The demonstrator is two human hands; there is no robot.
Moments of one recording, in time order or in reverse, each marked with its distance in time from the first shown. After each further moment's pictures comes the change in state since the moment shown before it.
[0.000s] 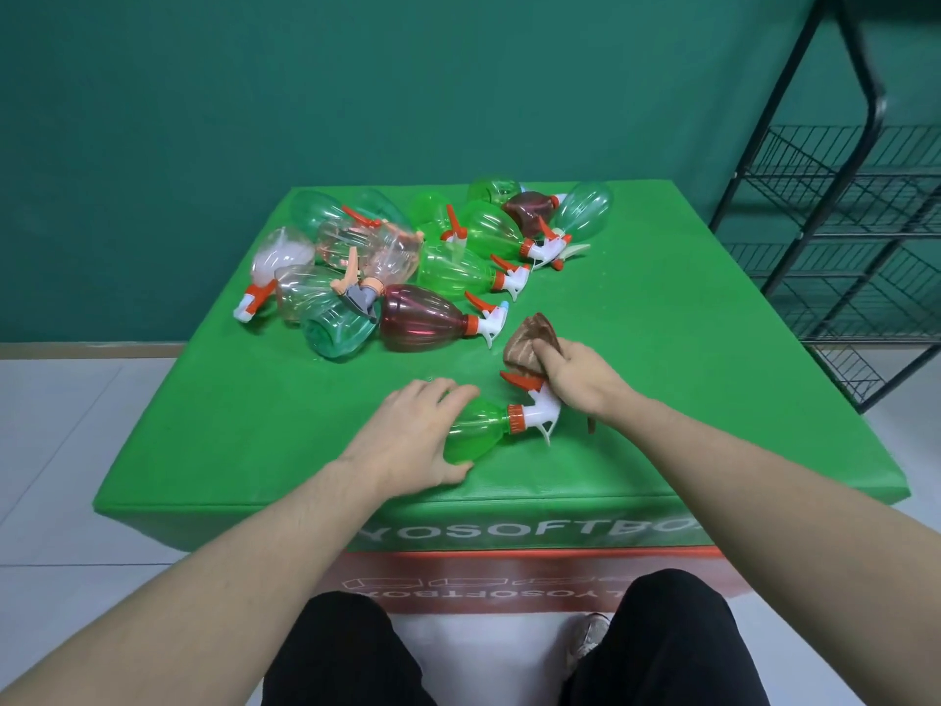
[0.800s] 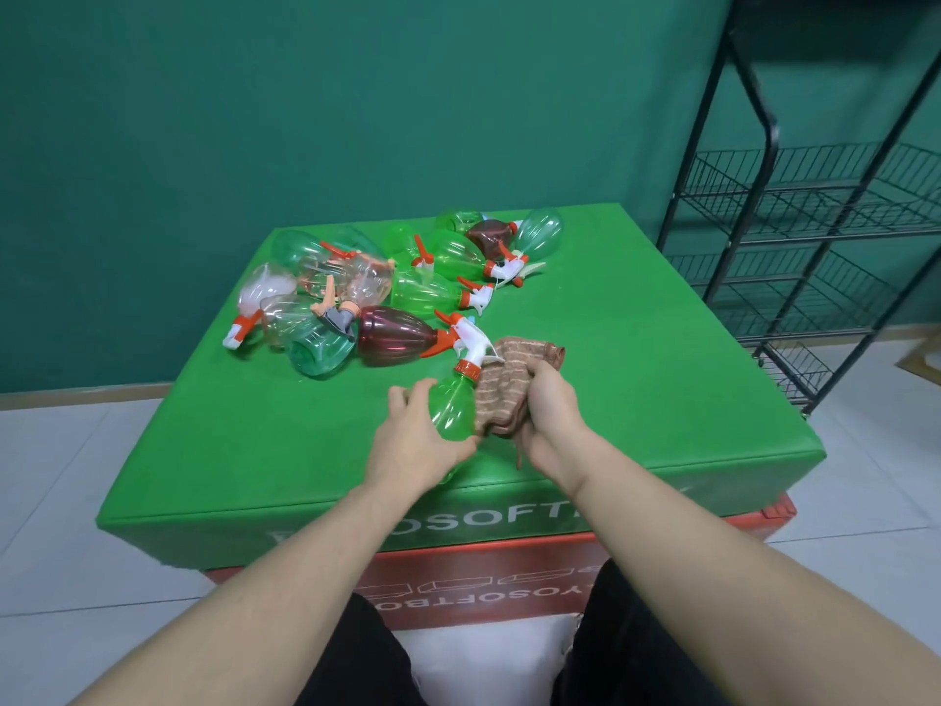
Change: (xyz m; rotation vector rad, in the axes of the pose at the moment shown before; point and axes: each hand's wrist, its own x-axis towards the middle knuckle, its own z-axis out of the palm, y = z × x) left_hand -0.013 0.064 -0.016 -0.485 0.127 -0.489; right_hand -0.078 -0.044 0.022 1.302 0.270 0.440
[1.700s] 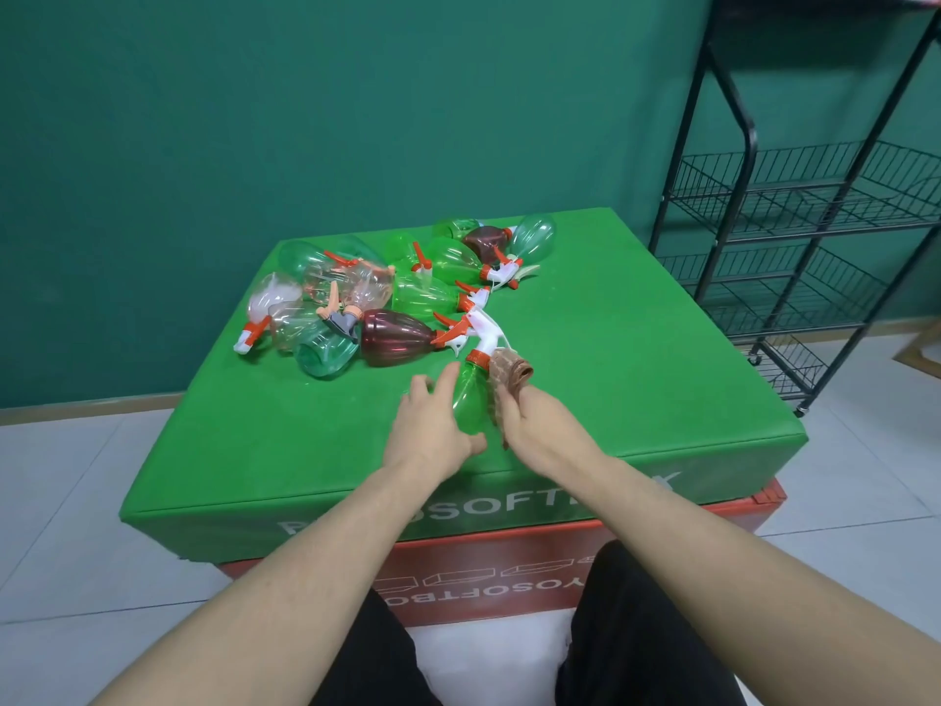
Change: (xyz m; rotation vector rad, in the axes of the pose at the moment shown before) left_hand -0.018 0.027 -0.005 0.093 -0.025 0.072; right_hand -0.030 0.011 -0.035 -1.307 -0.115 -0.656
